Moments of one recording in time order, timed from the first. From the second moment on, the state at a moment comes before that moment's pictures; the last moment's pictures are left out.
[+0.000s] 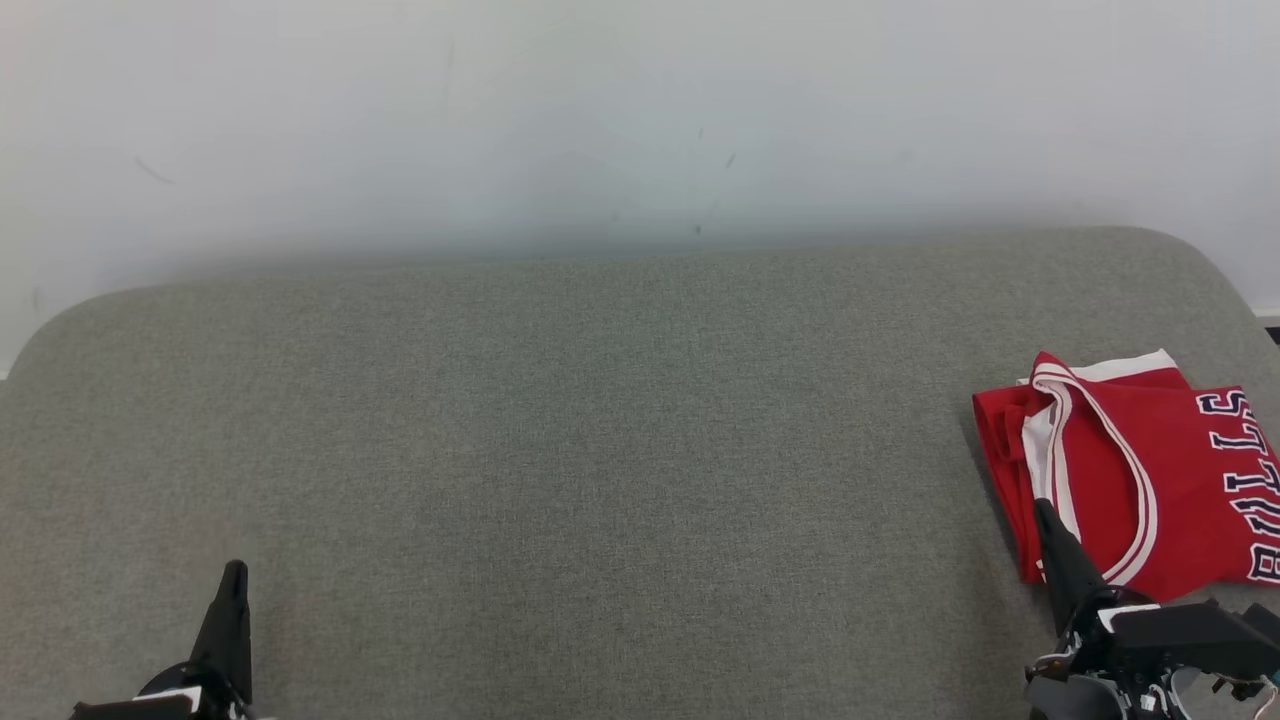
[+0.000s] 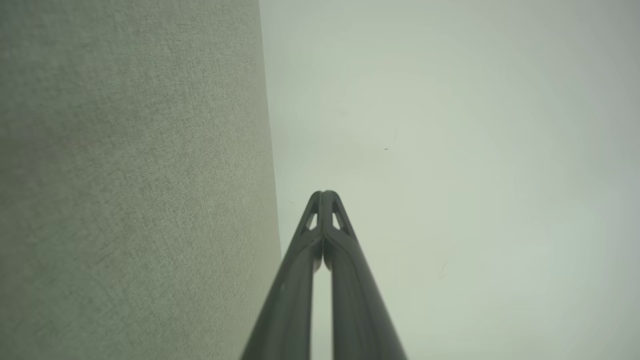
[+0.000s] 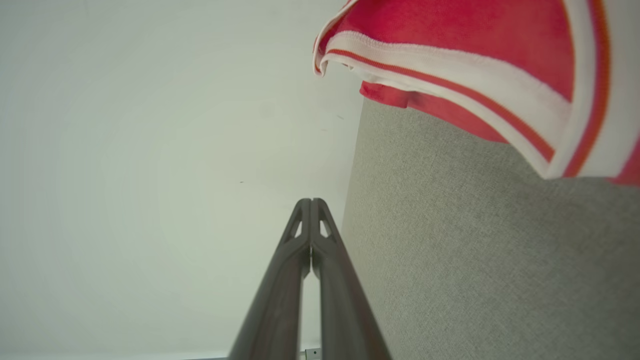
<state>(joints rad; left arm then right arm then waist) -0.08 0.04 0.09 0.30 -1.58 -0.12 0.11 -0.08 -0.04 -0.13 0.29 1.58 0.12 0.11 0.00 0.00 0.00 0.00</state>
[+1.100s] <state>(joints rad) -0.09 0.04 0.09 0.30 -1.59 -0.12 0.11 -0.08 -0.04 -0.13 0.30 1.60 0.12 0.11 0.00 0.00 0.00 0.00</state>
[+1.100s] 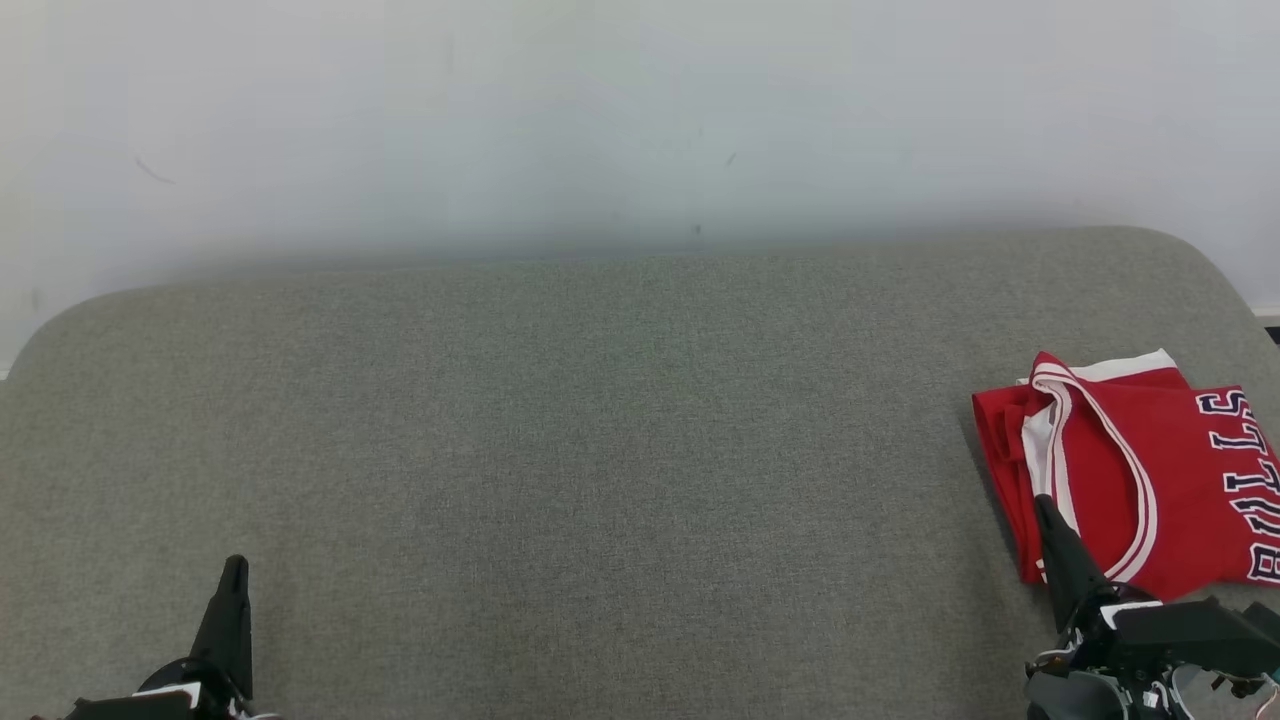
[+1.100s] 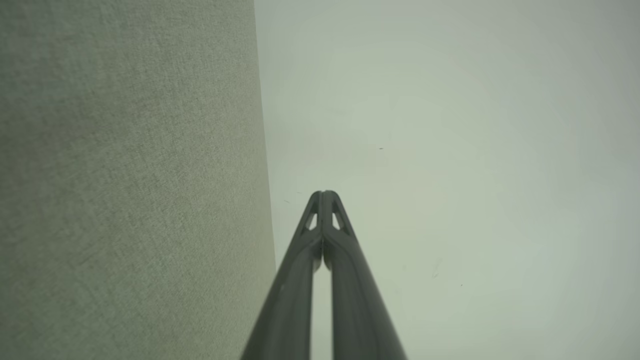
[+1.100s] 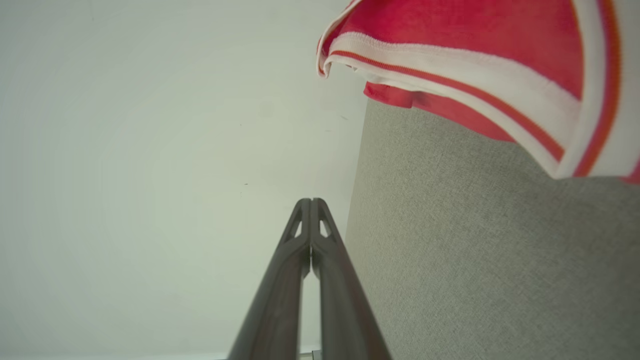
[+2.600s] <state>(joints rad) -0.09 0.04 0.09 0.30 -1.59 -0.12 0.11 -0.09 -0.04 -0.13 0.30 1.60 0.12 0.11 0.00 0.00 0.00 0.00</state>
